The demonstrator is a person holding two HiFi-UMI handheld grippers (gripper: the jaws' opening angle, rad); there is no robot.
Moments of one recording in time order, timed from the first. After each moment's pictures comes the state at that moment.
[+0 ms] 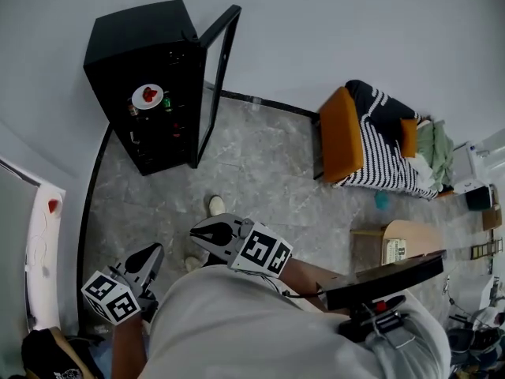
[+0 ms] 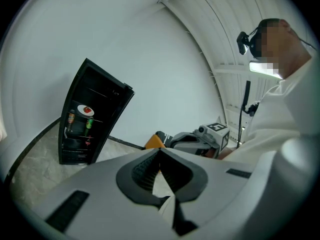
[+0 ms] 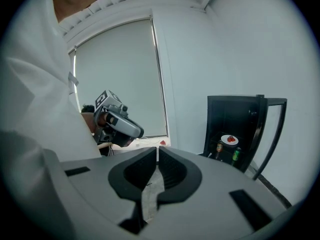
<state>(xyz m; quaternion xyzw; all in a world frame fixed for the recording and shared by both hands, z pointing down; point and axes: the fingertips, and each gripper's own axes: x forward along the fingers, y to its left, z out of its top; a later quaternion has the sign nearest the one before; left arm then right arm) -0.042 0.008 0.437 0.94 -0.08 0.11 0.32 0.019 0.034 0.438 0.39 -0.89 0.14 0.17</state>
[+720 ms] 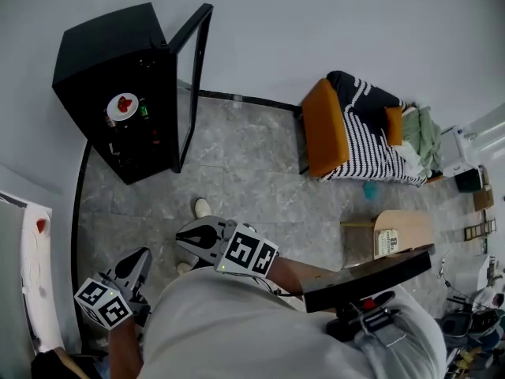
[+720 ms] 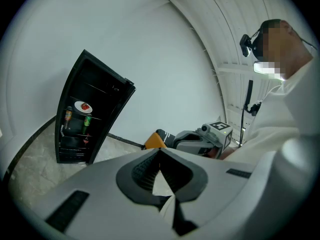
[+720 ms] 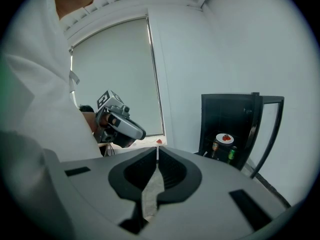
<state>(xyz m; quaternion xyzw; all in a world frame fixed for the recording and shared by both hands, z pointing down) -0.009 -0.020 0.450 0.93 -0.07 0.13 0.33 0.049 0.010 0.443 0.40 -0.89 0.15 0.18</state>
